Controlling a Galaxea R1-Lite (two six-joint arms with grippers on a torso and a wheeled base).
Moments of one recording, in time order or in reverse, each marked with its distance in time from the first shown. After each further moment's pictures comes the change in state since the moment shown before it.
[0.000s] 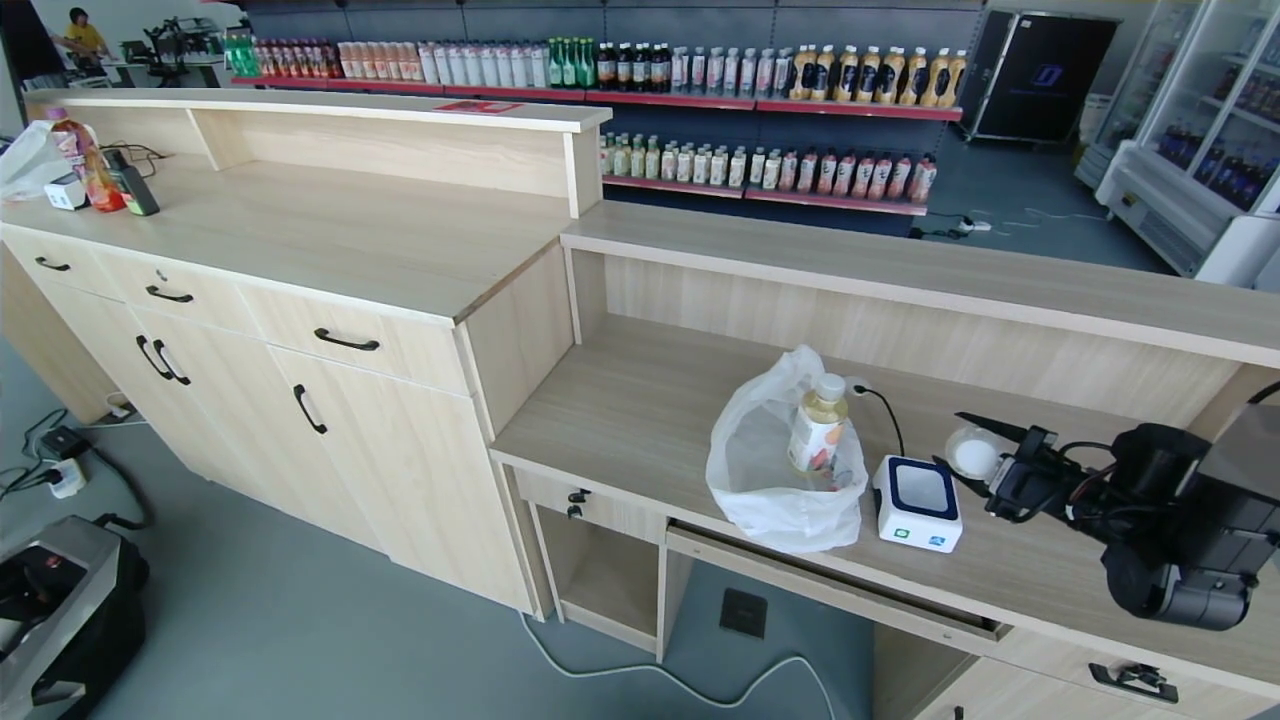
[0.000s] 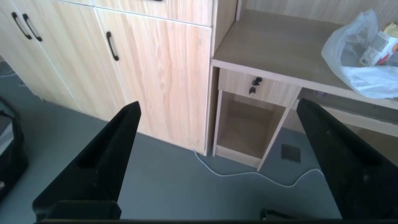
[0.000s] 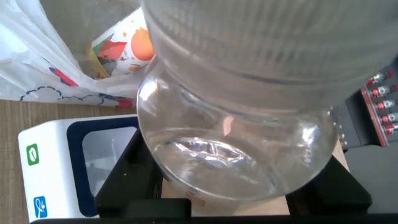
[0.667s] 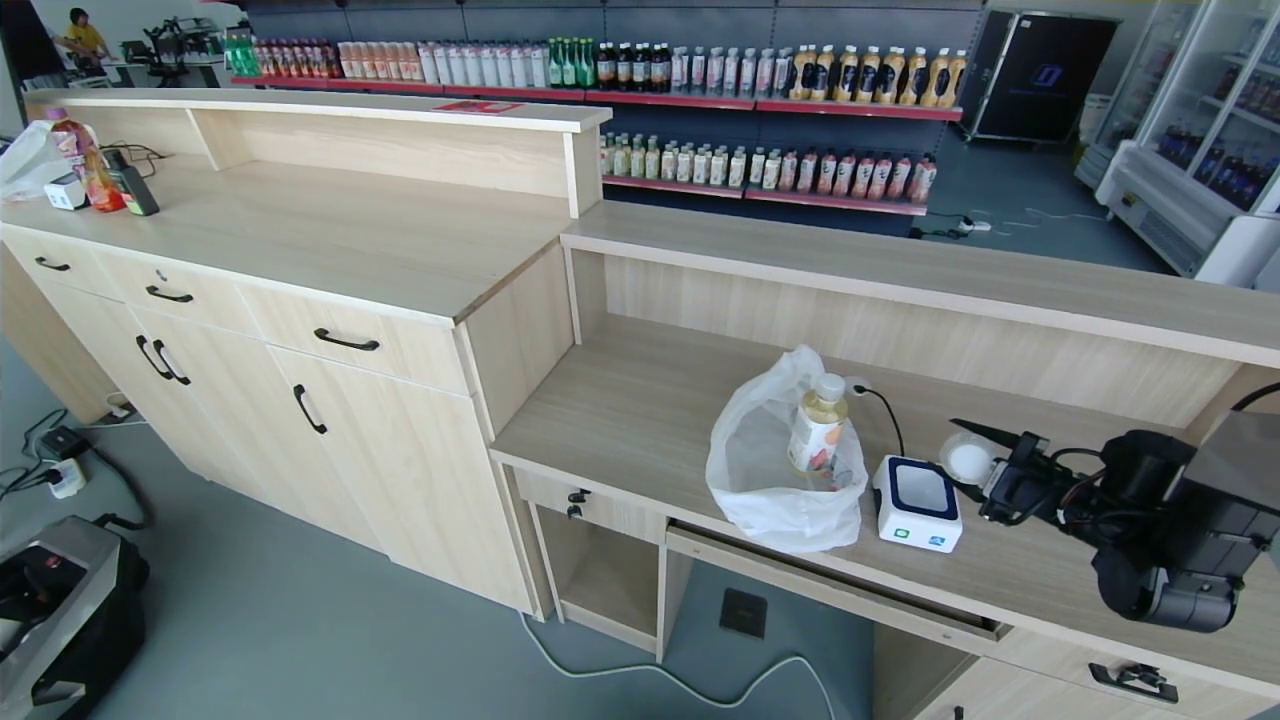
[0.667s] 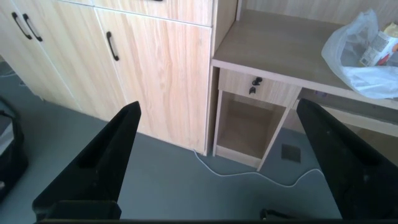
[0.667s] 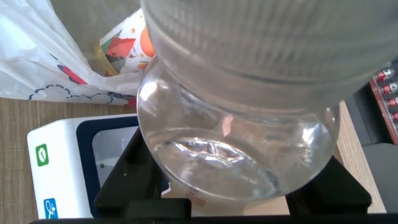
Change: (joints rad) left arm 0.000 0.000 0.000 0.000 0.000 0.000; right arm 0.002 0.041 -0.027 0.000 0.000 0.019
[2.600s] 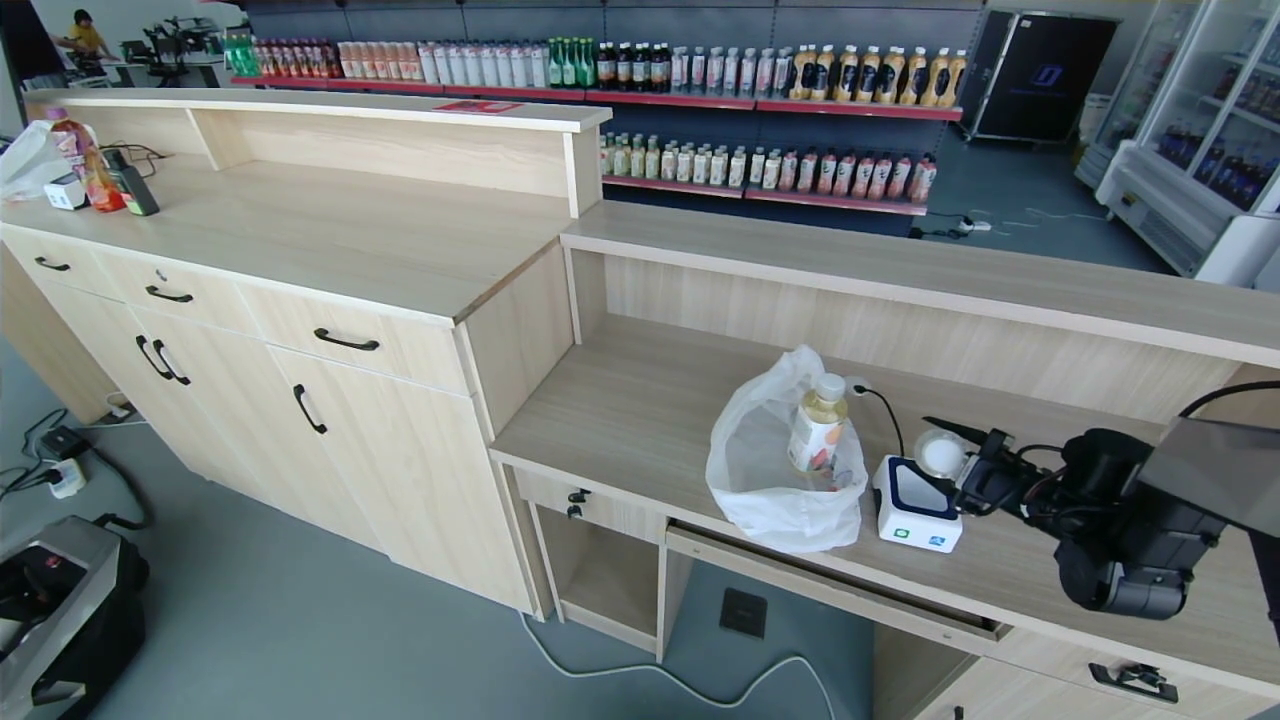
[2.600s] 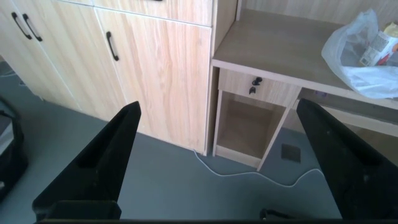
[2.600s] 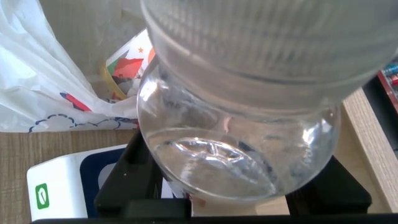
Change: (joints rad) left arm 0.000 0.000 0.000 0.000 0.000 0.000; right arm 0.053 0.088 -0.127 0.000 -0.001 0.080
